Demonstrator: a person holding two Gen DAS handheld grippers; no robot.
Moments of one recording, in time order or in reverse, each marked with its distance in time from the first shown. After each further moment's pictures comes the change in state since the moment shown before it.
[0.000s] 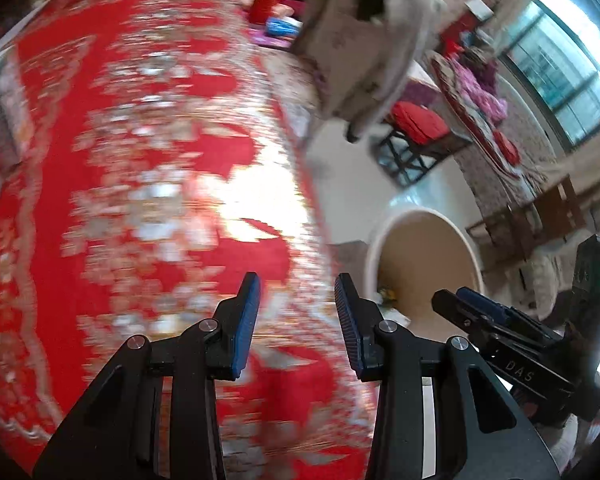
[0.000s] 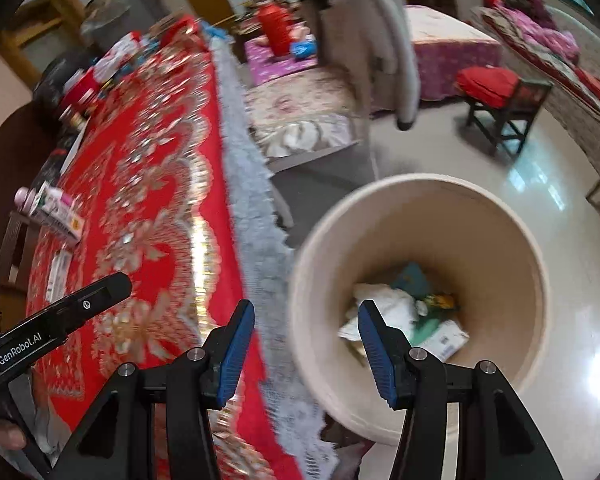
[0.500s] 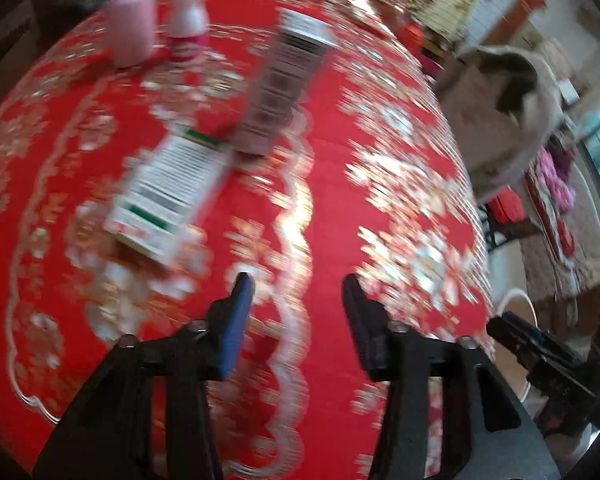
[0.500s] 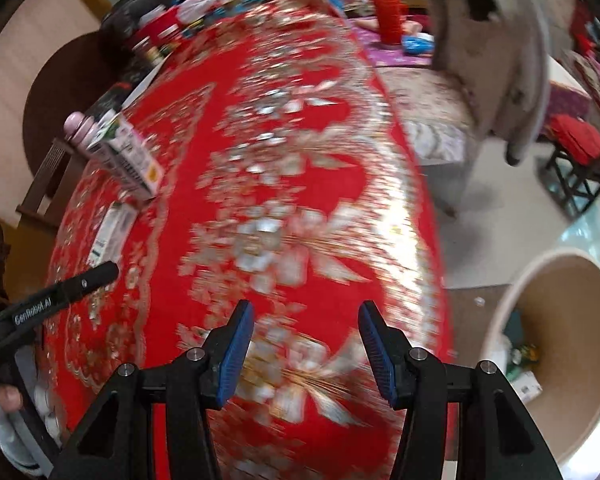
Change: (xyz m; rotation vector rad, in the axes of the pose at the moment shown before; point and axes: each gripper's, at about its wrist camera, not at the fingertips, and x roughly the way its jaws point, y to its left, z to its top) left arm -0.071 0.205 0.001 -0.290 -0.111 0.193; right arm 0.059 0.162 0.022 -0.232 0.069 0.125
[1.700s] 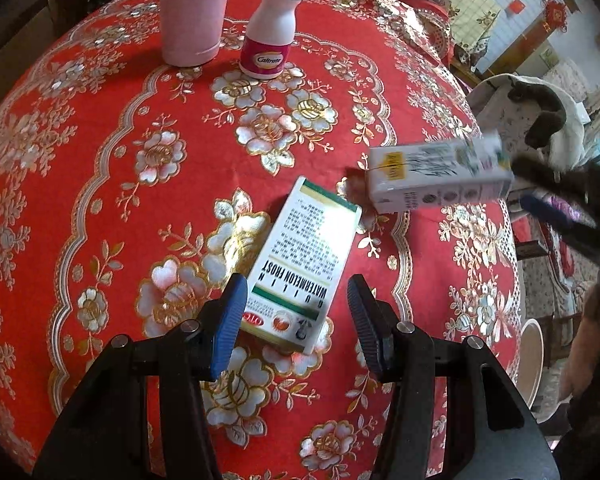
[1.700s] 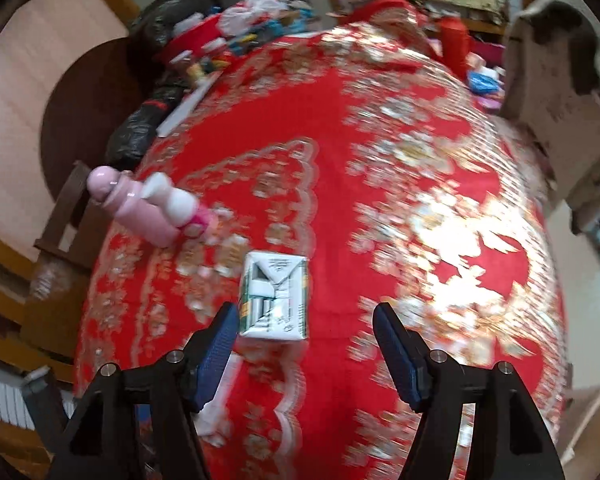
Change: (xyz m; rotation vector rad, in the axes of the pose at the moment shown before) left arm 0.013 0.084 0.047 -0.040 0.024 -0.003; right arm 0.051 0.114 0.142 0.008 -0.049 0.065
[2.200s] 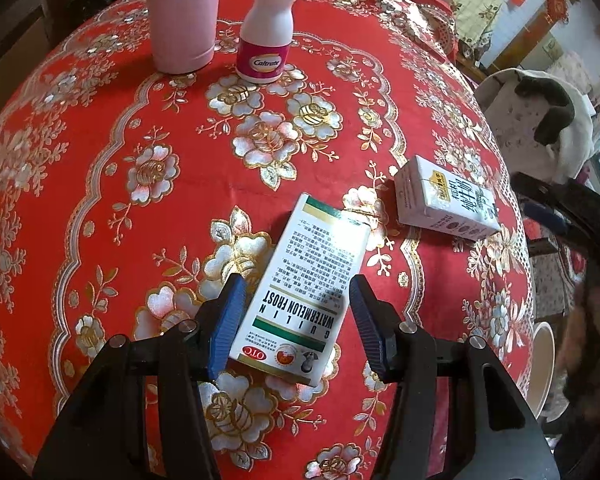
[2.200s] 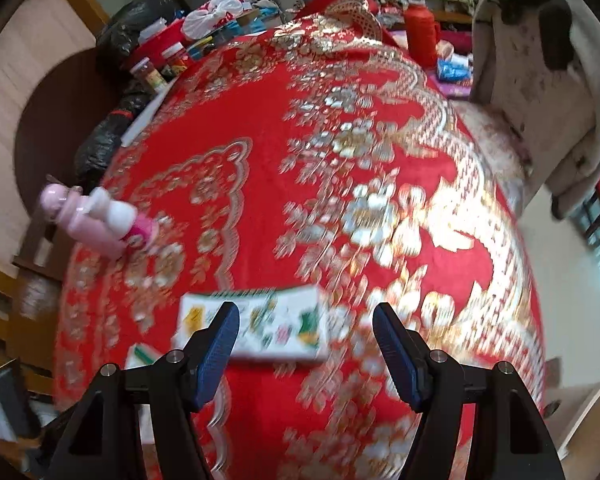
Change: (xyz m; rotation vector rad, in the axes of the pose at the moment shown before) left arm 0.014 -0.001 0.012 0.011 0.002 0.030; right arm 0.031 -0.038 0.024 -0.013 -0.012 -0.122
